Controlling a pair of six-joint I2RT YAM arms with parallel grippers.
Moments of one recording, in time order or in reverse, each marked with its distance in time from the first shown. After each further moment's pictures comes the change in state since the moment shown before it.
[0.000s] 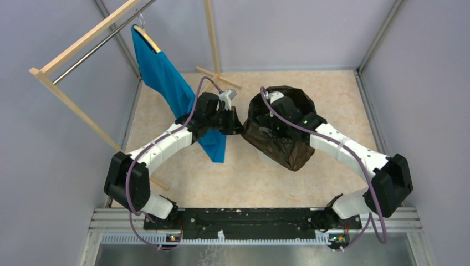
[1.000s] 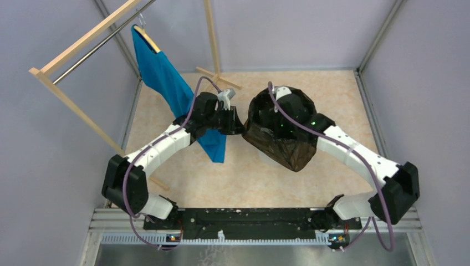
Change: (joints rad) left arm 0.000 -0.017 0.002 -0.013 -0.005 0.002; right arm -0.012 -0.043 -0.044 0.061 0.012 0.022
